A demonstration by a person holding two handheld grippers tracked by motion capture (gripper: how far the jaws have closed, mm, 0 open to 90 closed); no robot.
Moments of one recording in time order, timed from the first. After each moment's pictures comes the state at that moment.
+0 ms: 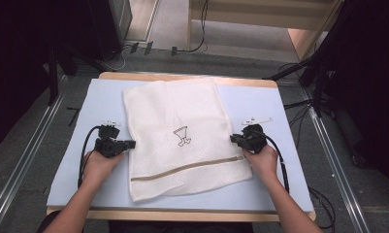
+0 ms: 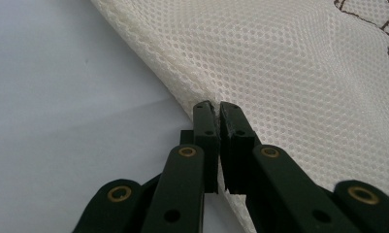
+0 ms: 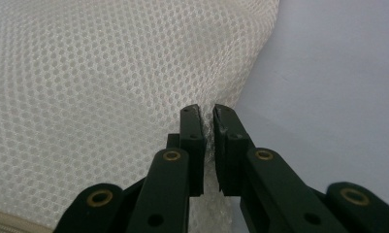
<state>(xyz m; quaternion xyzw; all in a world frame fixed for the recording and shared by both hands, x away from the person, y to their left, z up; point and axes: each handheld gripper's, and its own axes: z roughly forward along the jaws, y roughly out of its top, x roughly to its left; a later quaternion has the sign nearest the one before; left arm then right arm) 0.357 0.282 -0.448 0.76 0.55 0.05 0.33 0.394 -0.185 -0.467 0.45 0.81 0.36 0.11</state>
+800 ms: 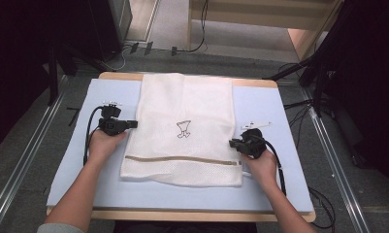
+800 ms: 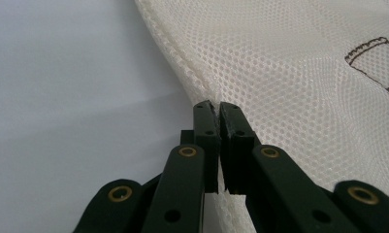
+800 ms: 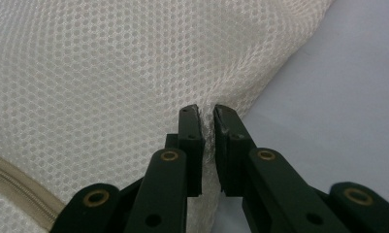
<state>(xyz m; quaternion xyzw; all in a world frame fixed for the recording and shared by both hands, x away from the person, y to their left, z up) 0.423 0.294 -0.446 0.75 0.55 0.06 0.37 0.381 -0.179 -0.471 0.46 0.81 0.35 0.10</state>
